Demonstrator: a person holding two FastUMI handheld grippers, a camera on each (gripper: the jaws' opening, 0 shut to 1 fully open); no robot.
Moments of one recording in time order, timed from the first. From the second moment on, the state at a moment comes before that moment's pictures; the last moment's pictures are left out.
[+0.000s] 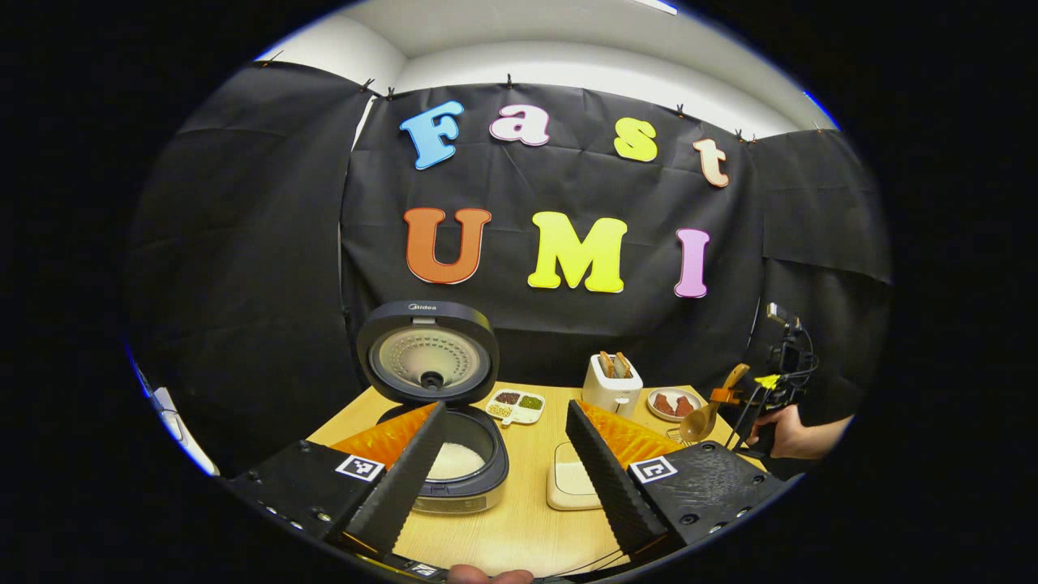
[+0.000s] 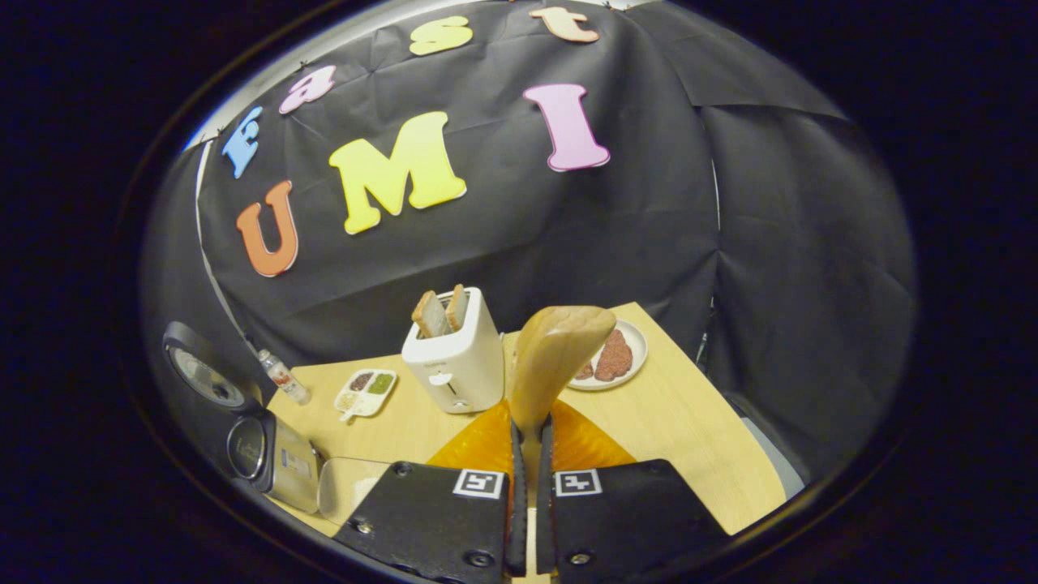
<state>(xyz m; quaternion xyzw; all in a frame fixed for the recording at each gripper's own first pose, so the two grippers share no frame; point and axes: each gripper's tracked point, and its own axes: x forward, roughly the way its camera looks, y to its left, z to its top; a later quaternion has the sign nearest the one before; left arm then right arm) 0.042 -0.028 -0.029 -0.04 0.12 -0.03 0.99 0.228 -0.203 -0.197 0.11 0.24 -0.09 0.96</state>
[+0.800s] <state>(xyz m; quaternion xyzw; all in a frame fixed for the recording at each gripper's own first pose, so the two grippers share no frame) 0.070 0.000 -0.006 -0.04 0.10 0.01 0.99 0.244 -0.200 -0.245 0.09 0.25 -0.07 0.96</state>
